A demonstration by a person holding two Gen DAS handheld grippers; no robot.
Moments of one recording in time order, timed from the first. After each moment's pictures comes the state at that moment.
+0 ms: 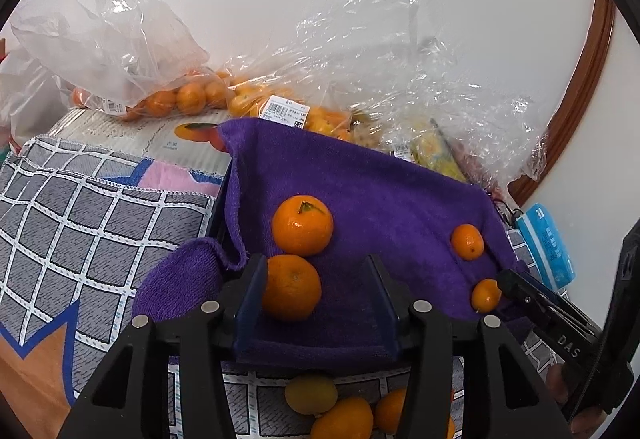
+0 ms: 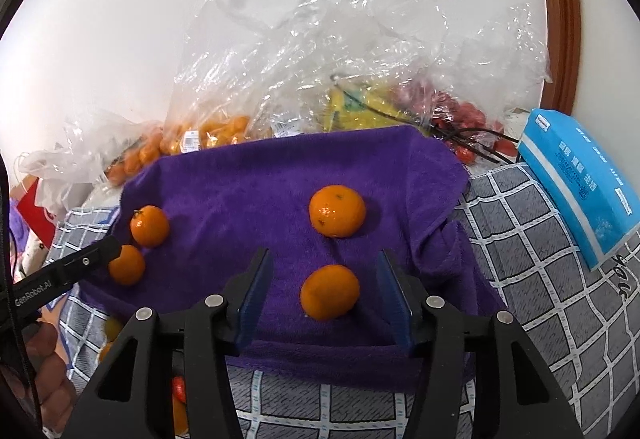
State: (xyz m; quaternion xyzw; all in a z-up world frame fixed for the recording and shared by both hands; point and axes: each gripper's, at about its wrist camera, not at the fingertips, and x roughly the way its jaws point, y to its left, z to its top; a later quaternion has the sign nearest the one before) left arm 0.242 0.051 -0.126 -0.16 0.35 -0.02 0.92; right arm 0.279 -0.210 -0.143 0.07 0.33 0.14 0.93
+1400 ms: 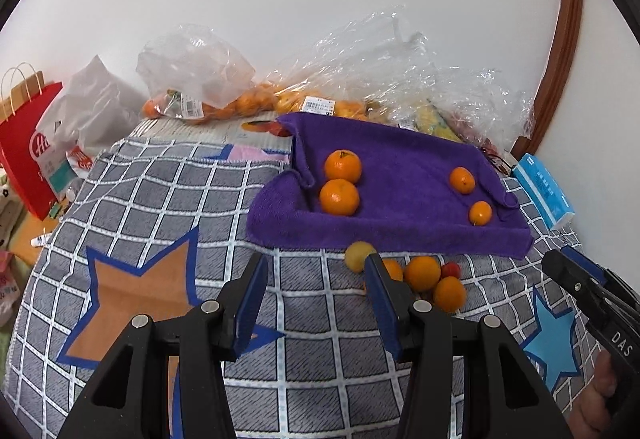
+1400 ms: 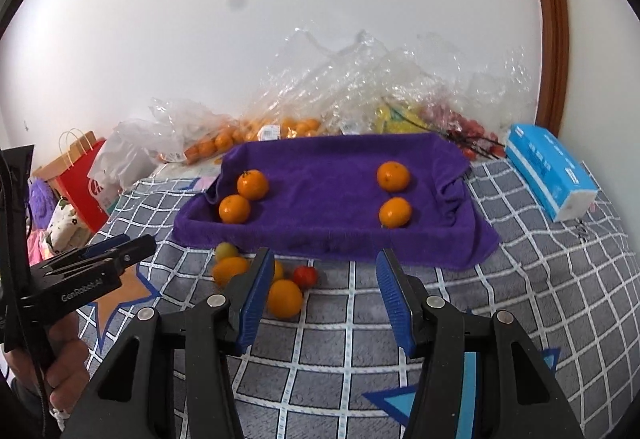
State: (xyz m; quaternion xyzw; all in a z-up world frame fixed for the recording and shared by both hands) left arm 0.122 0.062 -0.096 -0.08 0.36 0.02 0.93; right arm 0.138 -0.185 -0.107 0.04 0.31 0.16 0.94
